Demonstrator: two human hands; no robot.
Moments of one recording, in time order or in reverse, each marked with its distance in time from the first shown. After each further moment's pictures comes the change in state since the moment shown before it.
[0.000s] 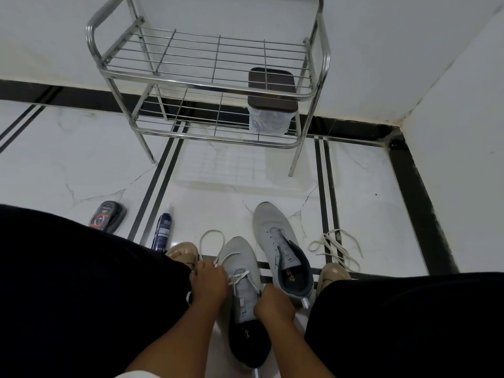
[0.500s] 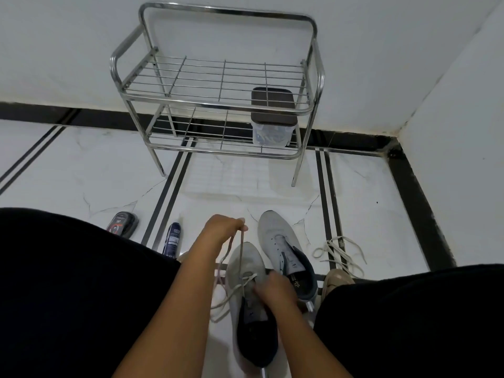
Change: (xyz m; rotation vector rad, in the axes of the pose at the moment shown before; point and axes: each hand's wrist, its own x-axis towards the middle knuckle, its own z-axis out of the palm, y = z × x) left_hand -0.004 0.014 -0.171 -1.044 -0.192 -0.149; right_hand -0.012 -0.024 -0.036 0.250 0.058 -0.025
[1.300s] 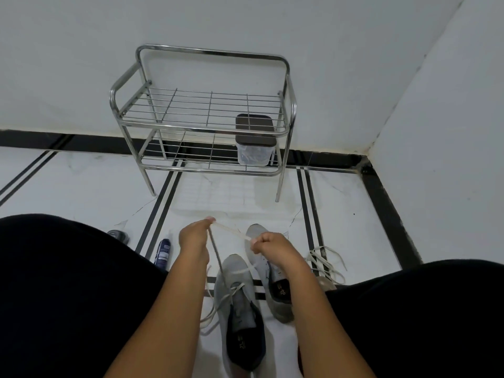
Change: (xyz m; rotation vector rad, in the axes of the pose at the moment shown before) left_hand -0.029 -0.004 -0.004 -0.791 0.259 -0.014; right_hand -0.040 -0.032 -0.114 0.517 -0.052 -0.264
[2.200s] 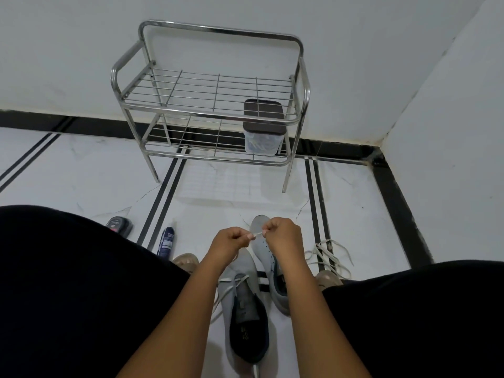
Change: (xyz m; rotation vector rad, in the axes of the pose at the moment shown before) left_hand 0.020 -0.057 0.007 0.560 -0.488 0.304; right_hand 0.022 0.005 0.012 -0.247 0.342 -0.123
